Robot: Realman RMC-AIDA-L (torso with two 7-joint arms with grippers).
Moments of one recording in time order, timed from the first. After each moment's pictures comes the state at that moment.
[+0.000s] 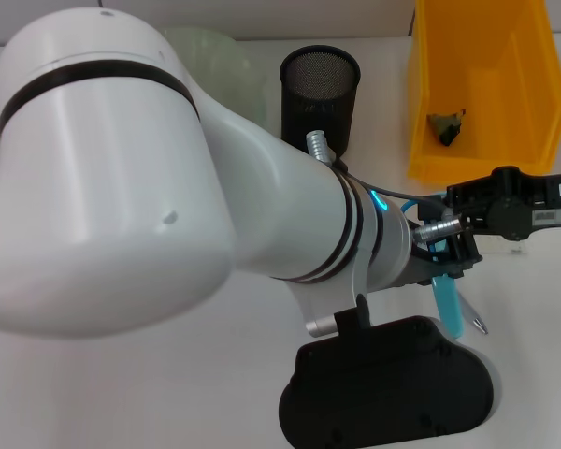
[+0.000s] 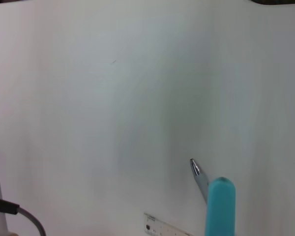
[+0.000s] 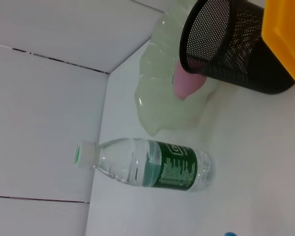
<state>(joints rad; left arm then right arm) -0.77 -1.98 2.31 1.71 2.58 1.10 -1.41 0.55 1.99 -0.76 -0.72 -2.05 -1.70 2.54</state>
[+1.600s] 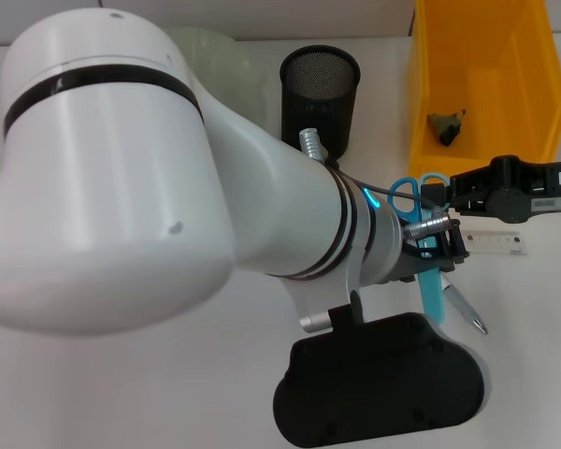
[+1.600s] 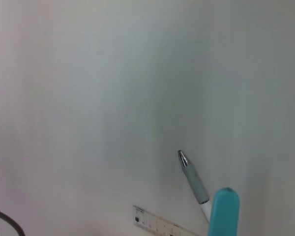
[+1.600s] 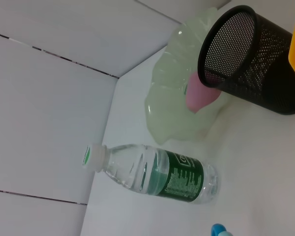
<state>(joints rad) -0.79 -1.96 2.34 1.70 2.60 1.10 -1.45 0.55 2.00 -0.75 -0.76 -2.04 -1.69 2.48</state>
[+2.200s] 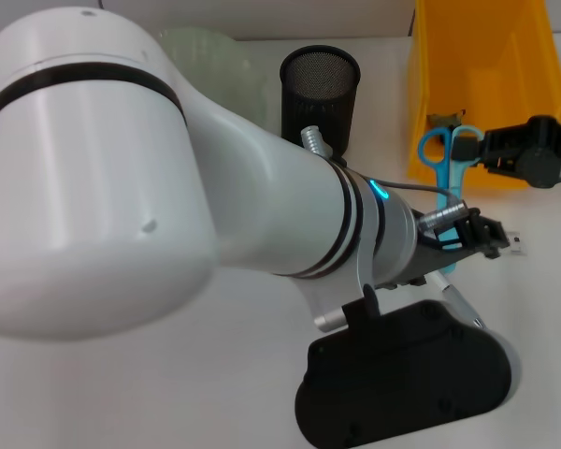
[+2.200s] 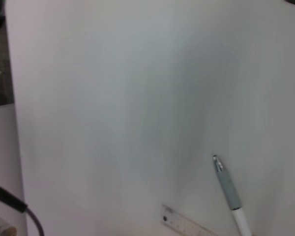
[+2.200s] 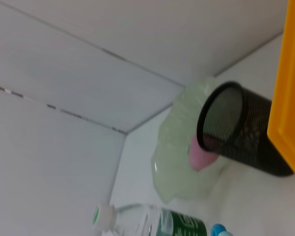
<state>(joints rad) -0.77 -1.95 2.33 1.73 2.59 1.05 -1.52 0.54 2.00 -0.59 -0.75 -2.03 -1.67 2.42</state>
